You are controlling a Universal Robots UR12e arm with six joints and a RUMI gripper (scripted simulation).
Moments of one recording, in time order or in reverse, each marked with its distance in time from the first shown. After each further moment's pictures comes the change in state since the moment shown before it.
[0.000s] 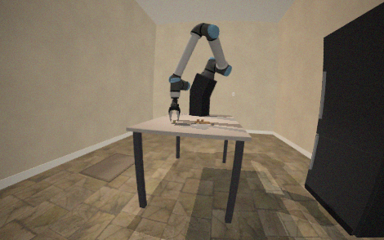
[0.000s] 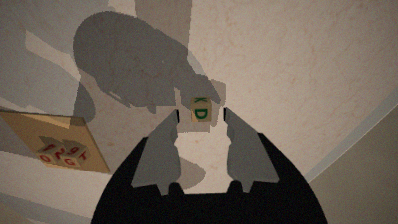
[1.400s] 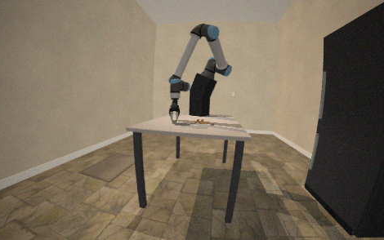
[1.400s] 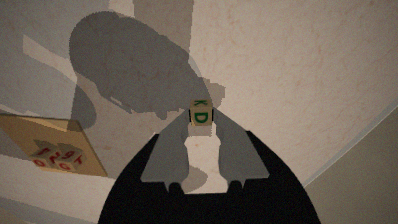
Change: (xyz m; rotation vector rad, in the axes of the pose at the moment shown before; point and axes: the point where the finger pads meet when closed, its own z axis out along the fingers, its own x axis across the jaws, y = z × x) arm 0.000 0.000 0.009 0.000 0.000 0.000
